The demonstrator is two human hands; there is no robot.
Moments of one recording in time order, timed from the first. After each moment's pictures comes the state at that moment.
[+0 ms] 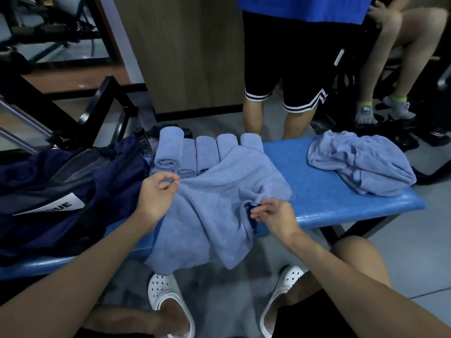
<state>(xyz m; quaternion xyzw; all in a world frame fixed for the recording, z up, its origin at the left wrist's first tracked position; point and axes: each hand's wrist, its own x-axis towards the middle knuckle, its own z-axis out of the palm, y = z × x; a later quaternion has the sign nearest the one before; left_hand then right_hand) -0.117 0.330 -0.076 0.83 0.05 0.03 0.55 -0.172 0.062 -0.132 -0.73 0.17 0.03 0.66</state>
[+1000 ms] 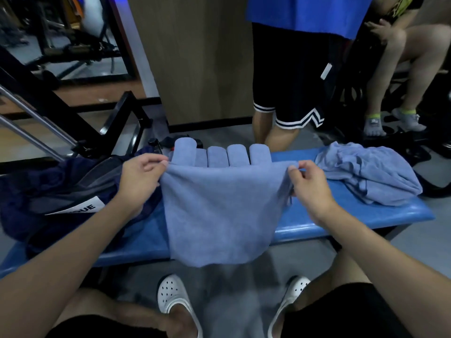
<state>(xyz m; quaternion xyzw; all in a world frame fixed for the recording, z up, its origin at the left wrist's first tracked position) -0.118 0.373 -0.008 0.80 0.03 0.12 0.58 -0.161 0.036 -0.031 -0.77 0.14 -0.14 0.60</state>
